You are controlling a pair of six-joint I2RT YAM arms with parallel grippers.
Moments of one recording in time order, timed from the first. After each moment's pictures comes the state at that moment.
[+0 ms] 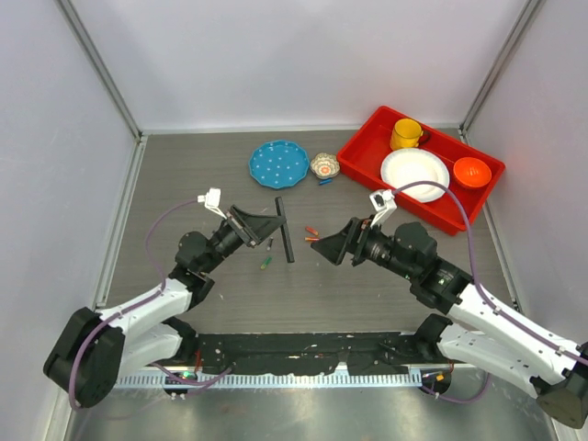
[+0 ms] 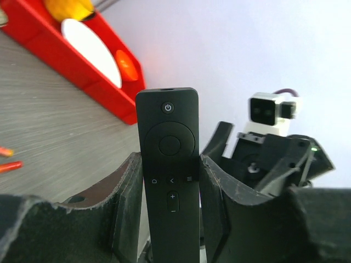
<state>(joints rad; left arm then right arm) -0.54 1.02 0.33 0.86 0.28 -1.12 0.79 0.77 0.65 -0.03 -0.12 0.75</state>
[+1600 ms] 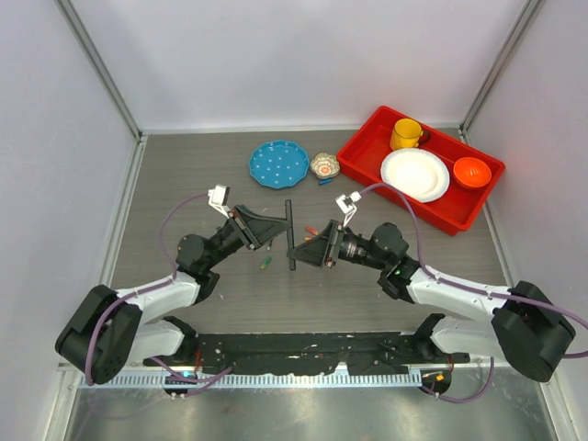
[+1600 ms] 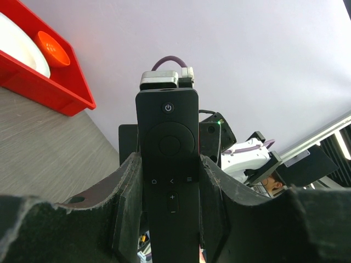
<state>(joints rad) -0.54 1.20 0.33 1.29 0.49 -1.27 0.78 1.15 0.45 0.79 -0.50 1.03</state>
